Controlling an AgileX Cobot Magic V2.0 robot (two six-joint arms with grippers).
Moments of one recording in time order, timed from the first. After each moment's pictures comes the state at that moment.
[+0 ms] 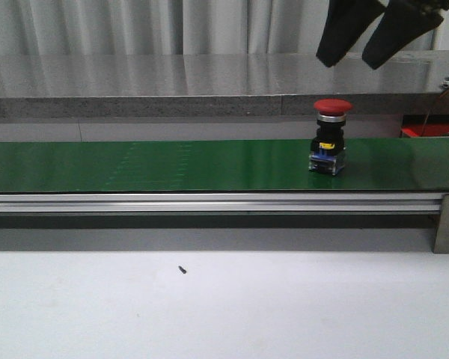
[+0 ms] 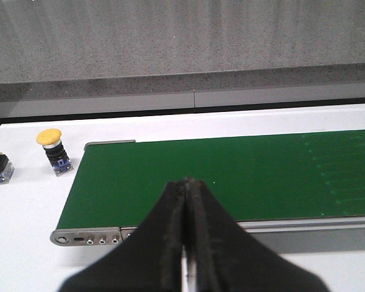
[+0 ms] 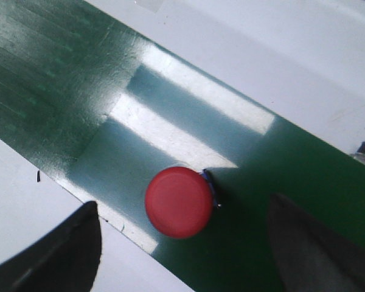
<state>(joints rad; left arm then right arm) 0.11 0.43 -0.50 -0.22 0.45 0.23 0.19 1.69 -1.49 0.37 0.95 -0.42</state>
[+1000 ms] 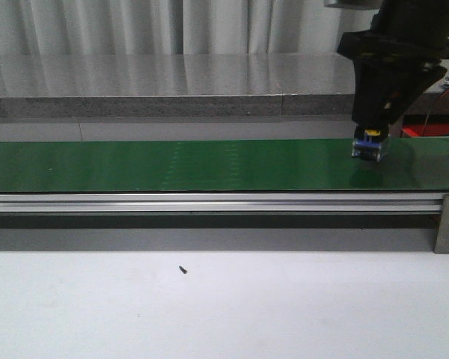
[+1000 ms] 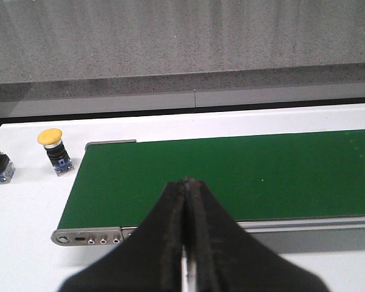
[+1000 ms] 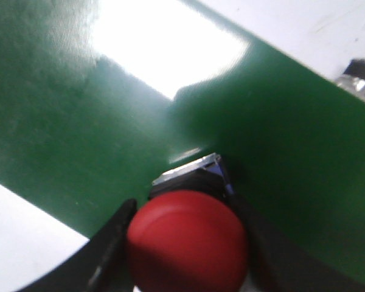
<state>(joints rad) 0.11 0.43 -0.50 -0.22 0.45 0.23 0.17 1.82 -1.56 0.19 1.05 -0.32</state>
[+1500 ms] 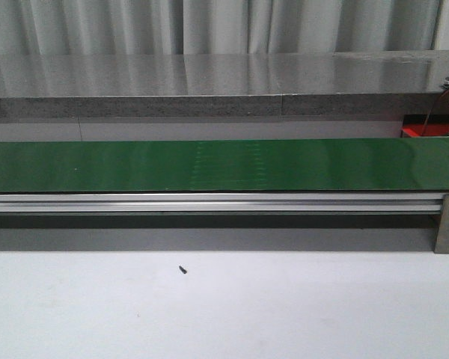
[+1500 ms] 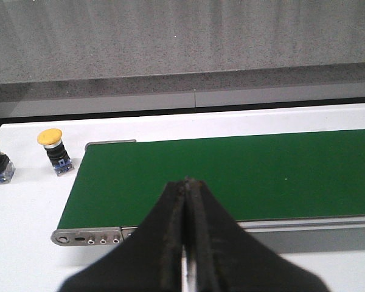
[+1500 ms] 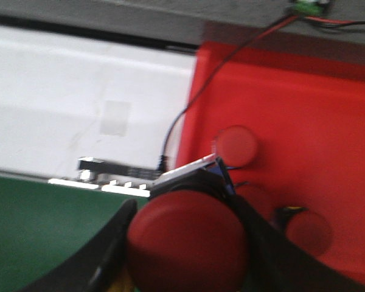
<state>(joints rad) 0.11 0.43 -0.50 -0.22 0.45 0.23 -0.22 1.85 -1.87 0.19 1.06 -0.29</state>
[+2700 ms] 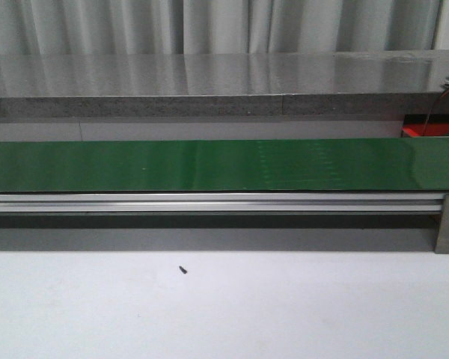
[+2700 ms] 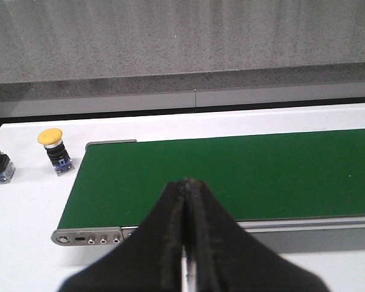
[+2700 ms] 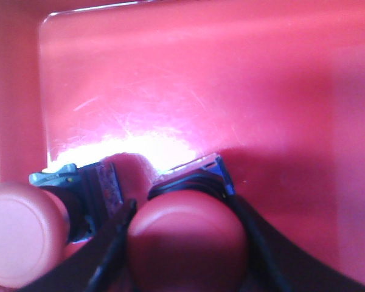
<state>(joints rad) 0.11 0.43 -0.50 -0.22 0.45 0.23 -0.38 2.32 -2.09 0.27 1.01 -0.29</state>
